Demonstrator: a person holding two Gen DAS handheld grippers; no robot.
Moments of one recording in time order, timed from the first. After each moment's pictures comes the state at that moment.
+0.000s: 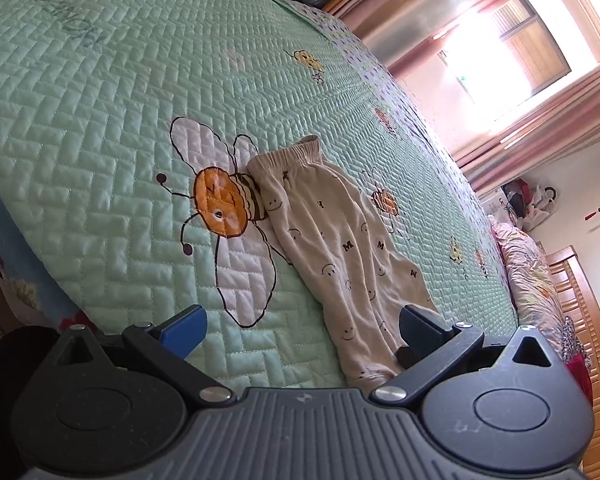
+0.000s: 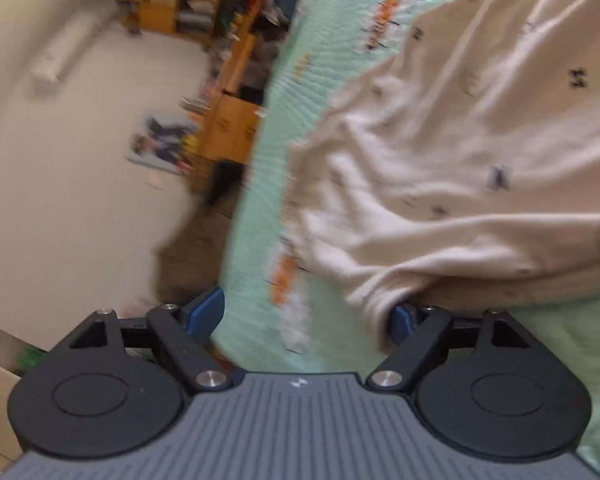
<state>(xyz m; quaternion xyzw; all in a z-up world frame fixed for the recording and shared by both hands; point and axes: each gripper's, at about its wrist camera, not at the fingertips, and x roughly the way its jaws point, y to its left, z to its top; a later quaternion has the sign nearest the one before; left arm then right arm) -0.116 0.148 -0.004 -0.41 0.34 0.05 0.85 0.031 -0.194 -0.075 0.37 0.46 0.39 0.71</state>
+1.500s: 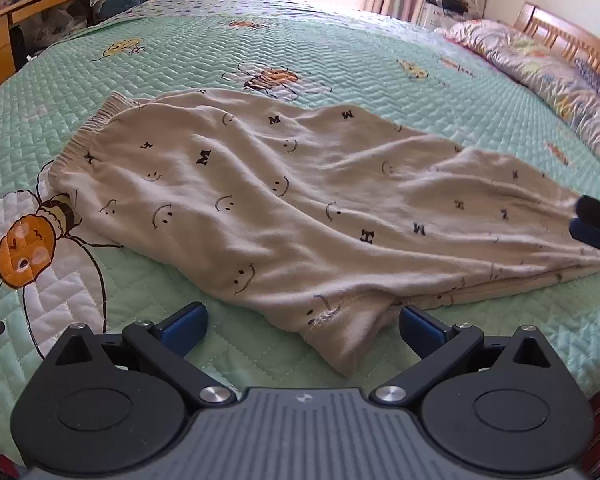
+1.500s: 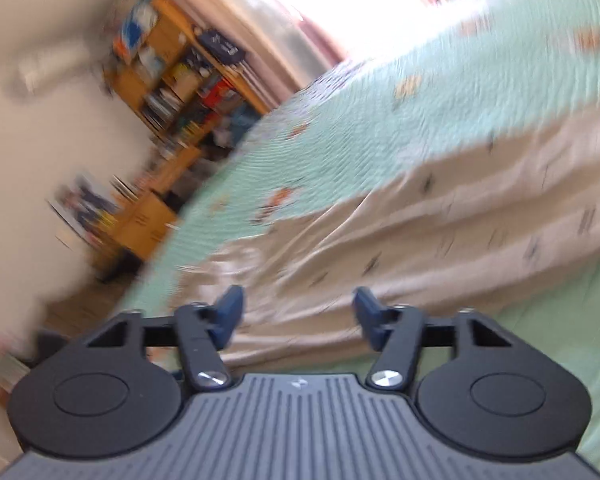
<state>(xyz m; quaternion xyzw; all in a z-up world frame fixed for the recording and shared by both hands) -0.032 0.009 -0.044 -0.07 0.43 -0.06 0.90 -0.009 -0.317 -0.033 0.23 0.30 0.21 0.90</state>
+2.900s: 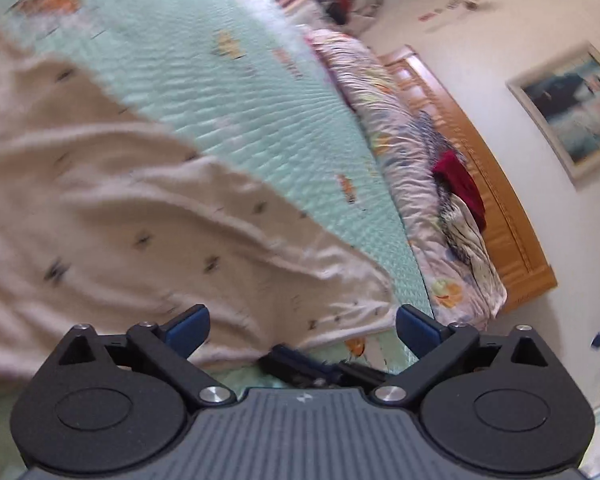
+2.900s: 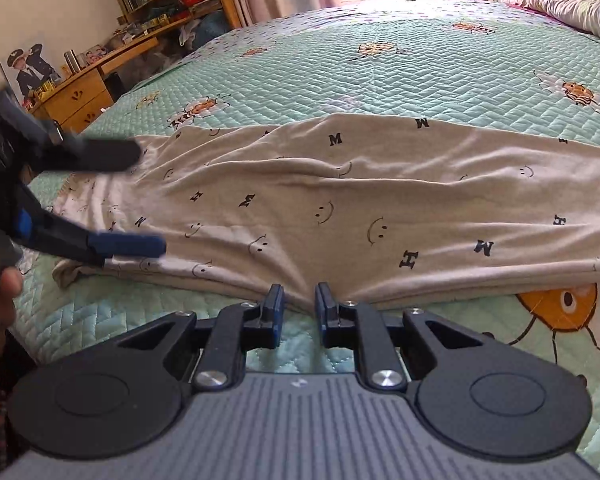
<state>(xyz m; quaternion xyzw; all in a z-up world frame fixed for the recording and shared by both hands) 0.049 -0.110 -0.043 -0.31 0.42 -0.33 0.78 -0.007 -0.342 -0.071 0.08 0.39 0.20 0.90</state>
